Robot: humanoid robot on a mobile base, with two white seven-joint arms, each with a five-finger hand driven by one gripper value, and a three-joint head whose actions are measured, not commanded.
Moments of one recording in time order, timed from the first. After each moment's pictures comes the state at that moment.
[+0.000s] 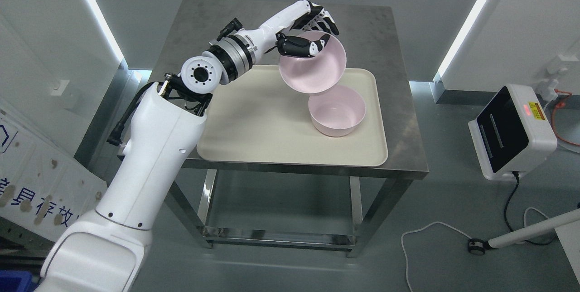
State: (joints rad) left arm -0.98 0.05 -0.45 -1.21 -0.19 0.08 -0.45; right arm 0.00 0.00 0.00 0.00 0.01 0.03 0.01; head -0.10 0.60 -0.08
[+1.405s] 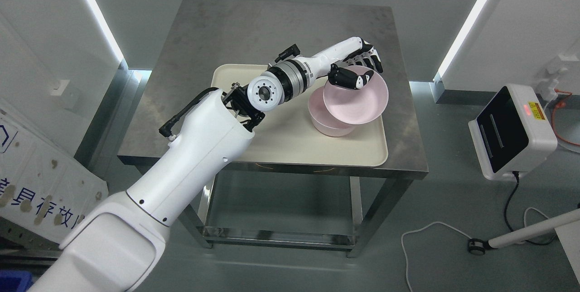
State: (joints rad) left arm -1.07 0.00 -0.73 -1.07 -0.08 0.12 -0.33; right arm 0.00 0.00 0.00 0.00 0.00 0.03 0.01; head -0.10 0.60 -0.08
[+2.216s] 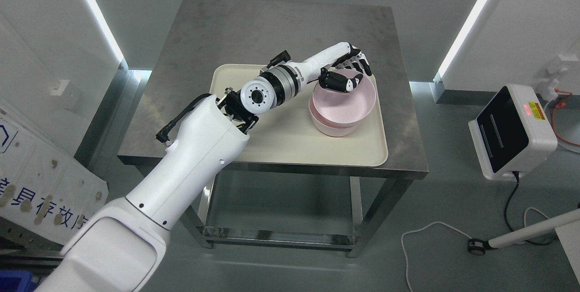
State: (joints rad) left arm -1.04 0.00 -0.69 -1.03 -0.09 0.11 -0.34; right arm 0.00 0.00 0.00 0.00 0.01 0.03 0.01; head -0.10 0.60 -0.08
